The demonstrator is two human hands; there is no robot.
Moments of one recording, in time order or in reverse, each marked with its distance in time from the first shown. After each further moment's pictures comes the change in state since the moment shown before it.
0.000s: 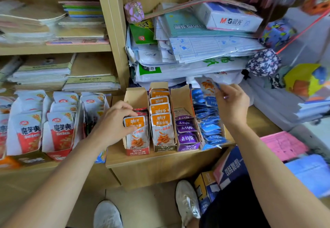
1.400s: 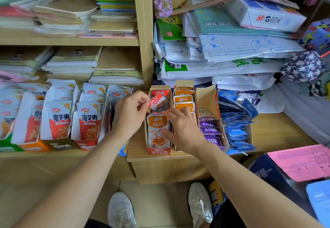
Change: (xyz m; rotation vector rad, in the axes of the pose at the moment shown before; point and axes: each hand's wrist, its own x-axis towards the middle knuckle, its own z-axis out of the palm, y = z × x) left_hand 0.003 -0.006 -0.005 -0.202 0.468 0.019; right_hand -0.087 -0.112 0.096 -0.107 -0.717 -0.369
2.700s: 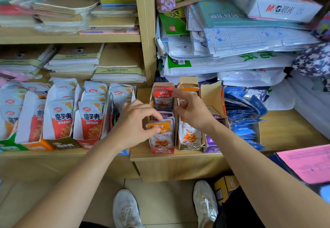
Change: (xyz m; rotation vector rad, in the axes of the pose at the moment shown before) left_hand -0.021 0.000 -0.016 0.088 -0.375 0.127; right_hand 0.044 0.031 -0.015 0.636 -0.008 0.150
